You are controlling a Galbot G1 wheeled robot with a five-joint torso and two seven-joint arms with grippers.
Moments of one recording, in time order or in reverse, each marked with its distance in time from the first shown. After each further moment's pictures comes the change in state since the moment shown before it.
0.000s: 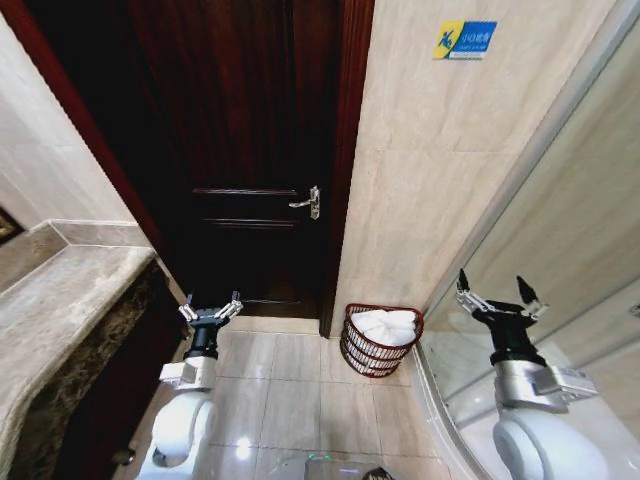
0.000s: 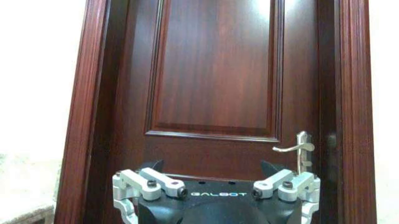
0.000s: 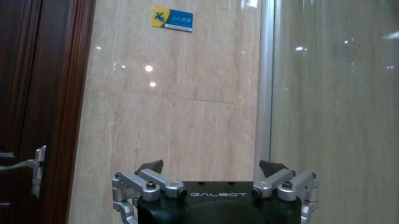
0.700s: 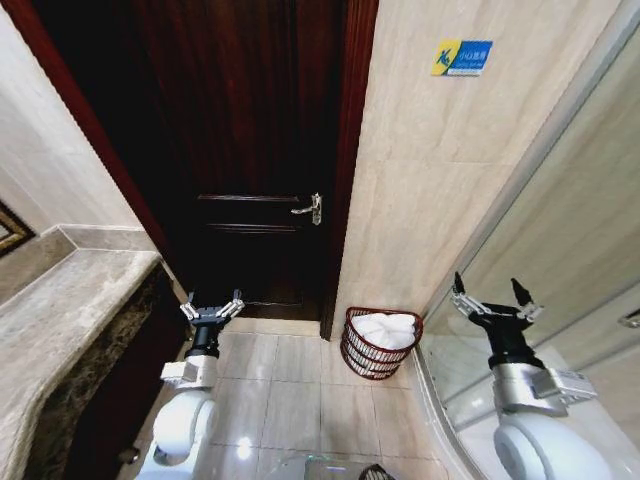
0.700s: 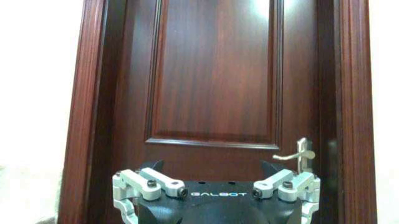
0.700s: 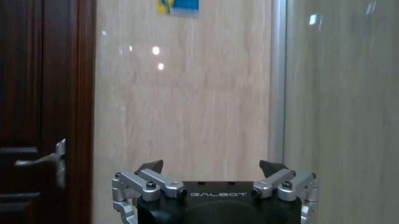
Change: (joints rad) left arm 0.006 0.007 -0.003 -0.024 0.007 0.045 -0.002; right arm -0.013 -0.001 -0.012 0.018 0.092 -0.113 -0.013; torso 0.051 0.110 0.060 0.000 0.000
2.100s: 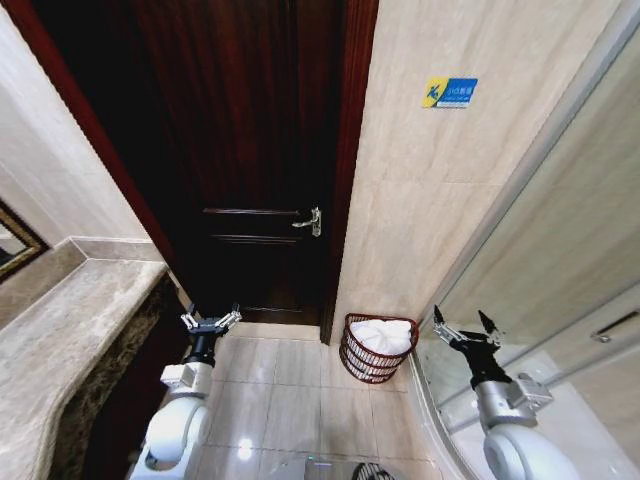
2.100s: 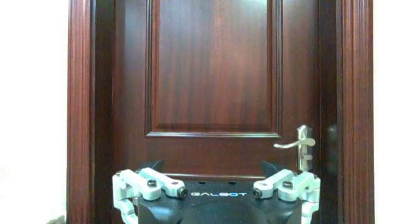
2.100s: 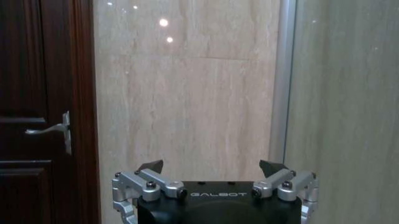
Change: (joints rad) left arm 0.020 0.056 -0.011 0.080 -0.012 -0.010 0.014; right arm -0.060 0.046 0.042 -0.179 -0.037 0.129 -0.159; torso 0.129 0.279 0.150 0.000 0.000
